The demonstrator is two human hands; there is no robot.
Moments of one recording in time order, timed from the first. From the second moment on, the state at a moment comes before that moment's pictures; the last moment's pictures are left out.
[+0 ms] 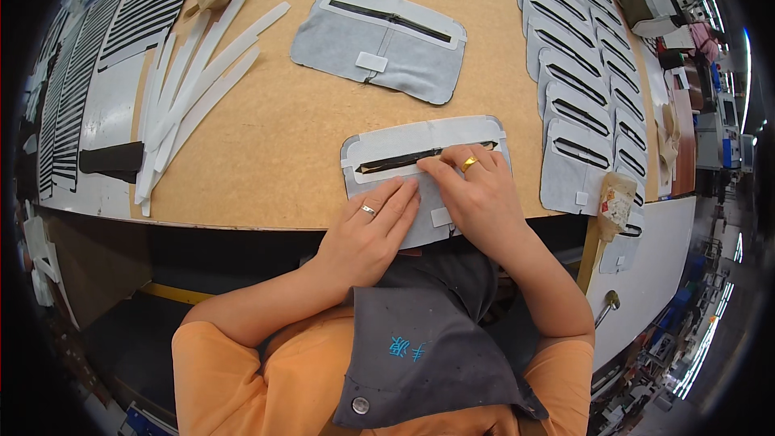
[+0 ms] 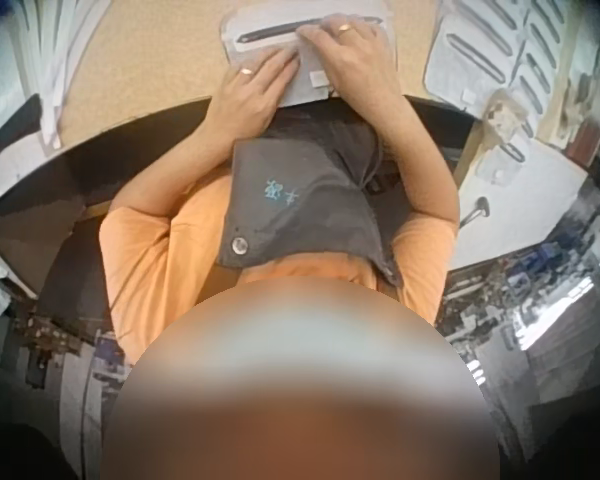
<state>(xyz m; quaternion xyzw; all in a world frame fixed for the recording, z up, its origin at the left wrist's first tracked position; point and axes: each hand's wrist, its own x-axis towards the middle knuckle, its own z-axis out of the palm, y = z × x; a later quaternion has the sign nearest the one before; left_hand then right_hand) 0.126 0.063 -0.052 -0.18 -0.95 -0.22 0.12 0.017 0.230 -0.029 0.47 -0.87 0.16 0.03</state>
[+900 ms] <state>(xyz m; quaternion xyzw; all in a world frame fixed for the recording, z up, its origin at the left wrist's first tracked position) 0.129 0.073 -0.064 -0.15 -0.96 -0.21 0.14 -0.002 0.212 -0.015 0.67 -0.73 -0.07 0.10</state>
